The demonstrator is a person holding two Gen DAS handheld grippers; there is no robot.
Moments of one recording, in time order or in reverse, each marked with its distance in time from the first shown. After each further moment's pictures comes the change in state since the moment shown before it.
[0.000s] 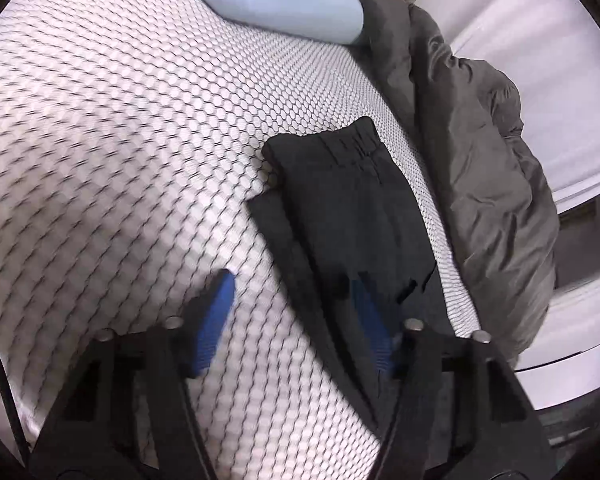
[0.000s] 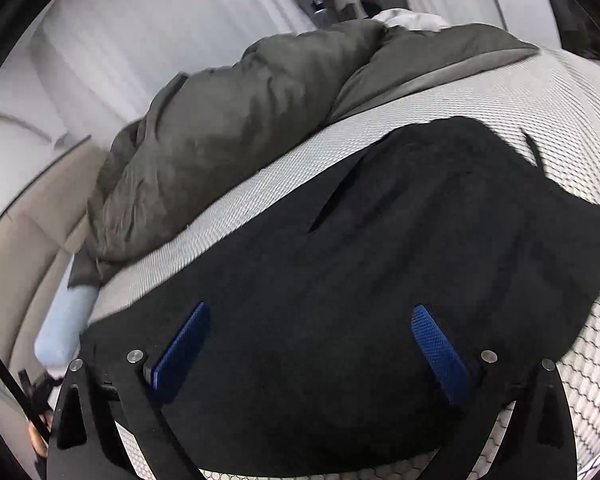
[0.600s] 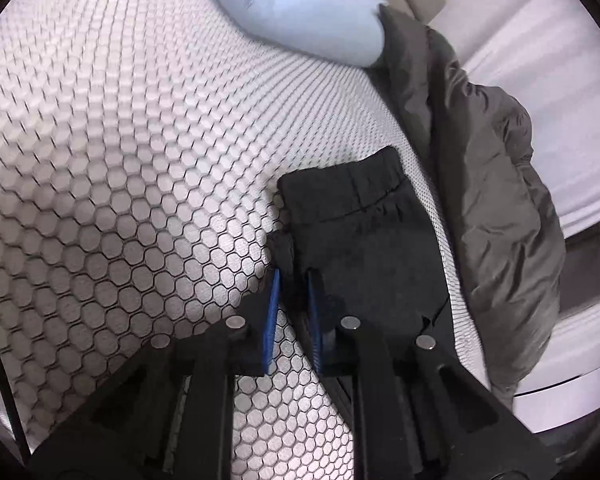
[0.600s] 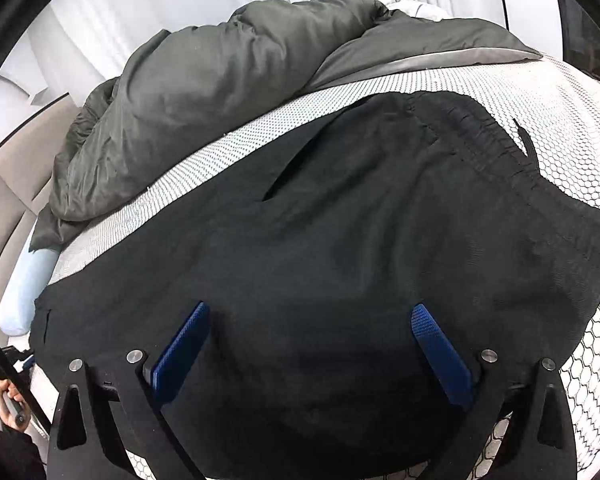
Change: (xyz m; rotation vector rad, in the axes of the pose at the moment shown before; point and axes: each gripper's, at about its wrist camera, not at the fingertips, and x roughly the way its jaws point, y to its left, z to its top) left arm 0.005 0.001 0.013 -0.010 -0.099 0.050; right arm 0.027 -0.019 -0.005 -0.080 0.104 -0.136
